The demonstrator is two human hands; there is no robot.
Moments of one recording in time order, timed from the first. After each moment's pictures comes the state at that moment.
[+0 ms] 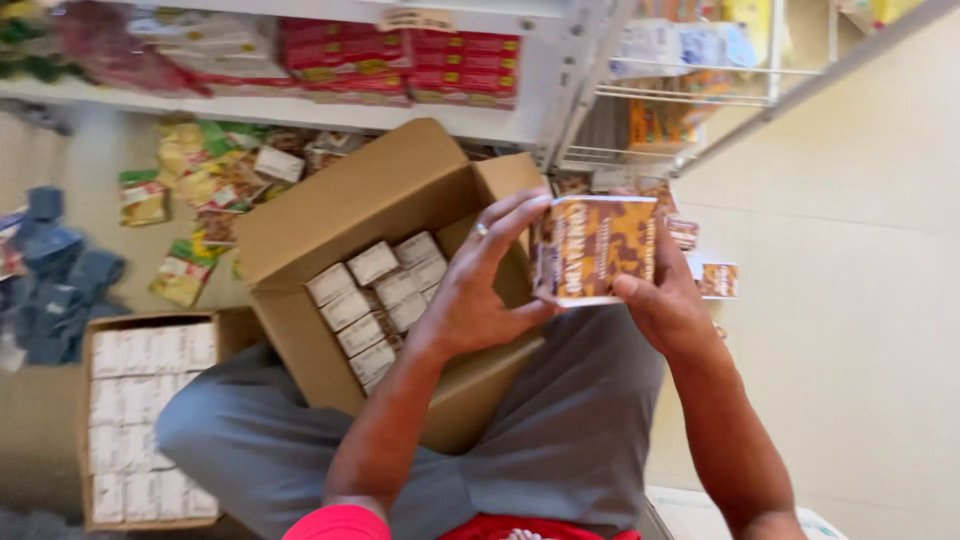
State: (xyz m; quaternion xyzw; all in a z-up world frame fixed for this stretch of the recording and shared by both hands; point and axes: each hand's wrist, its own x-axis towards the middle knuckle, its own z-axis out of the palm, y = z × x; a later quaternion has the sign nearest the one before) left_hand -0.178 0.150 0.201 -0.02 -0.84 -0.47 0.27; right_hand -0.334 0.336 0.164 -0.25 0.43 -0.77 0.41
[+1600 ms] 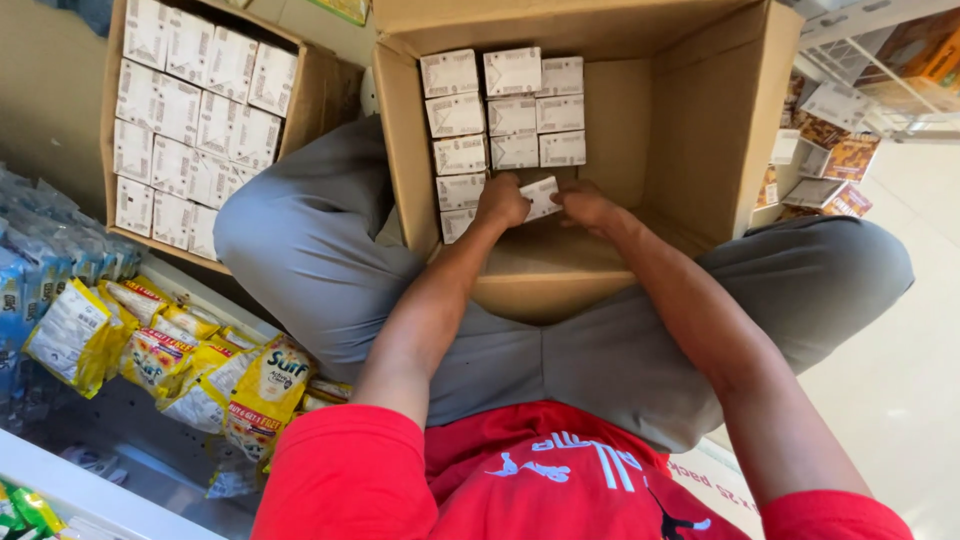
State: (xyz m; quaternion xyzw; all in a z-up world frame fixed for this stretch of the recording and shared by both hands) left_hand -0.009 0.118 -0.191 0.54 -0.72 -0.43 -0.10; right_hand -0.192 0.196 -0.235 -0.18 0.65 -0.18 0.72
